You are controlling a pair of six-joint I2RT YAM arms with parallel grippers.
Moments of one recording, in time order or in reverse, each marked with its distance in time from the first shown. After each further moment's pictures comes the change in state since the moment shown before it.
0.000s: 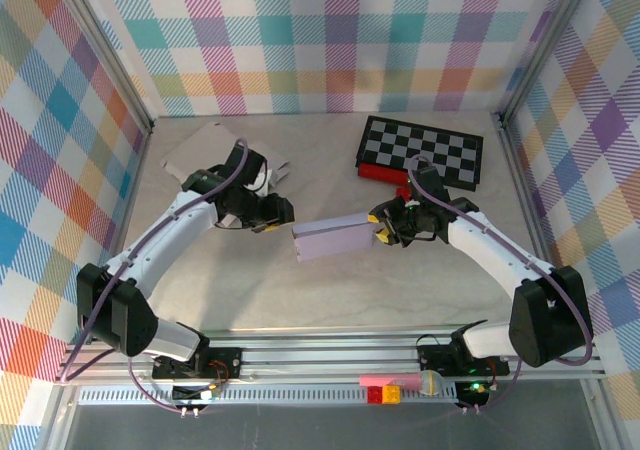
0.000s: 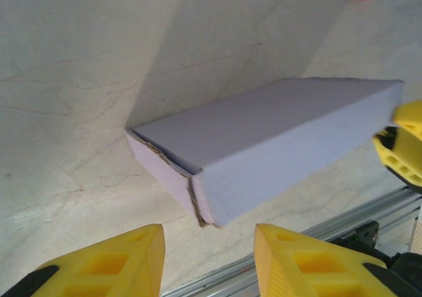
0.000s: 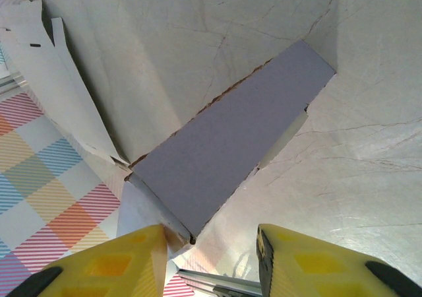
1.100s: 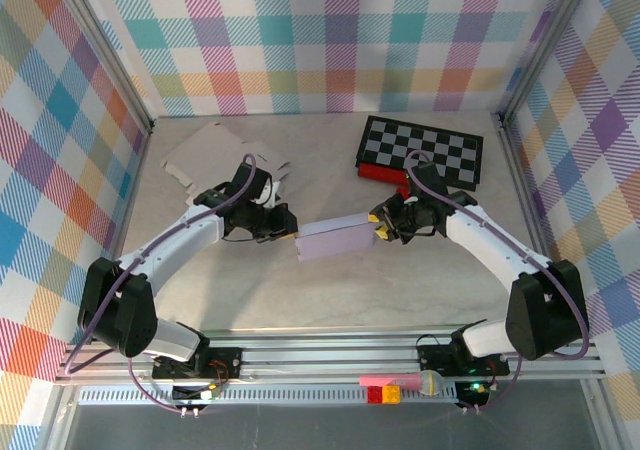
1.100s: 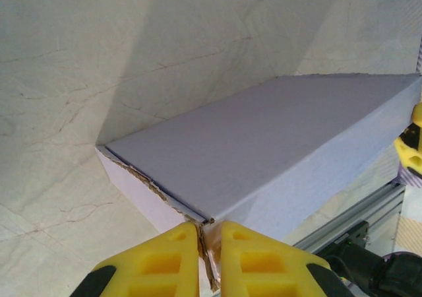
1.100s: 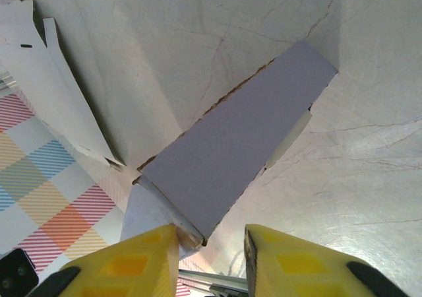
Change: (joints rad) left arm -0.026 -0.006 -0.208 0.281 0.069 -0.016; right arm -0.002 0.041 0.061 -0.076 0.003 -0.026
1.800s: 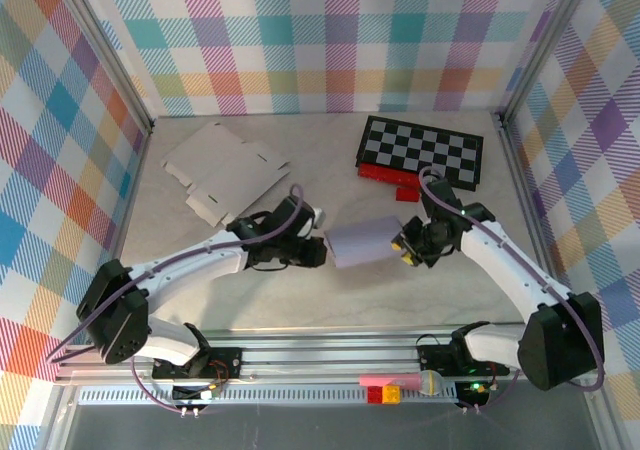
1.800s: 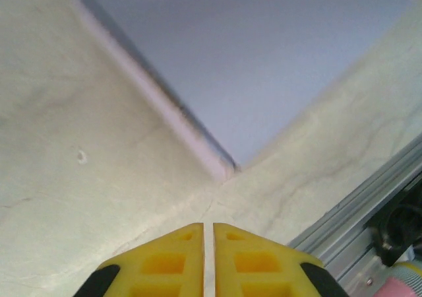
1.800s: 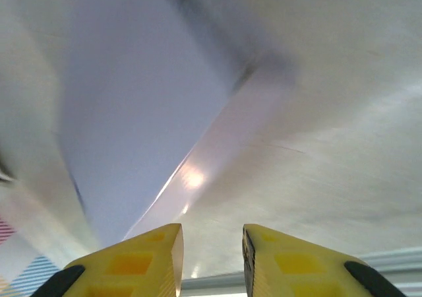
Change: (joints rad) left arm -0.364 -0.012 -0.089 0.127 -0.229 0.042; right arm -0.041 -0.188 -0.113 -0.318 0.133 -0.190
